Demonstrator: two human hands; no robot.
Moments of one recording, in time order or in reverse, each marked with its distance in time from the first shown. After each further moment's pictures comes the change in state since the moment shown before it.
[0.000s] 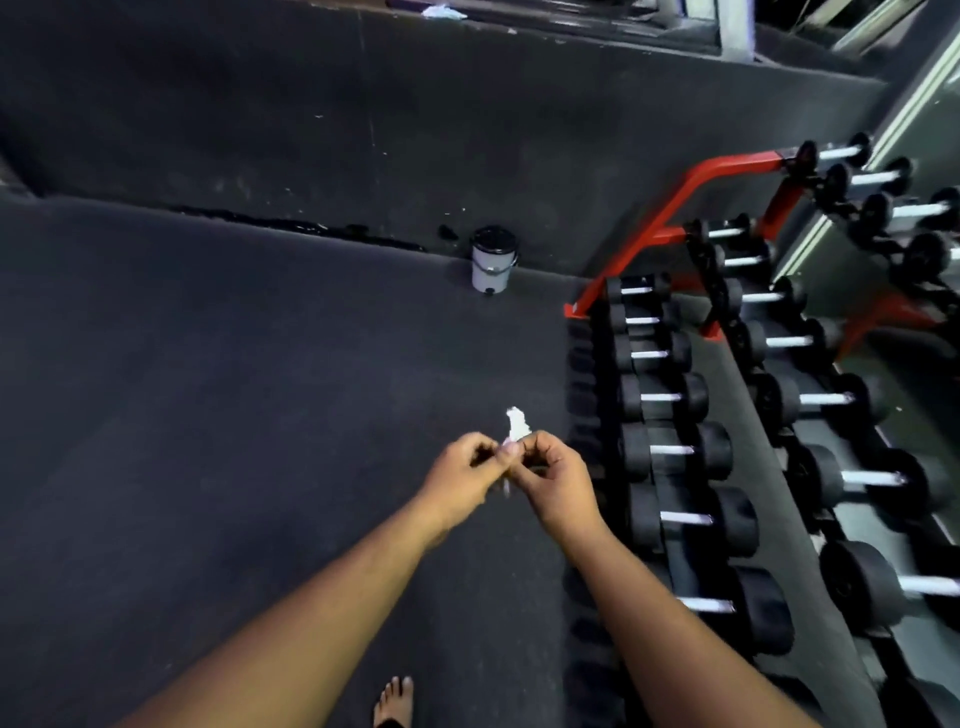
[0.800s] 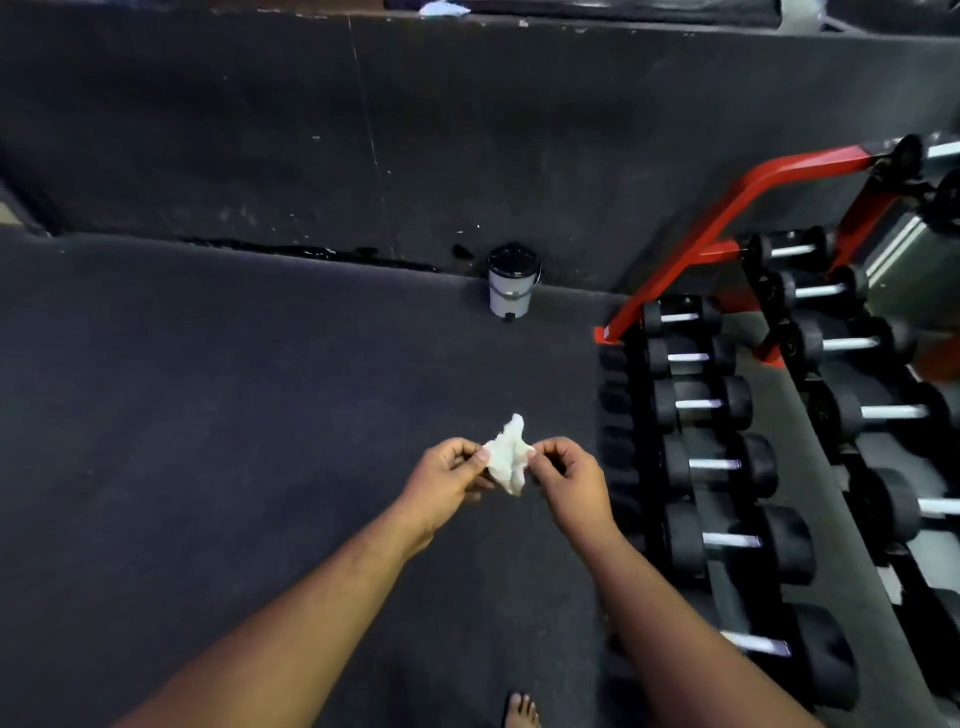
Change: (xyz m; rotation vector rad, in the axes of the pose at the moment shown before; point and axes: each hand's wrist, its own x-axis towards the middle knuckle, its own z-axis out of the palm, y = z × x) left_hand 0.304 0.060 -0.030 -0.137 0.053 -0.134; right_hand 0.320 0.046 -0.044 -0.055 0.084 0.189
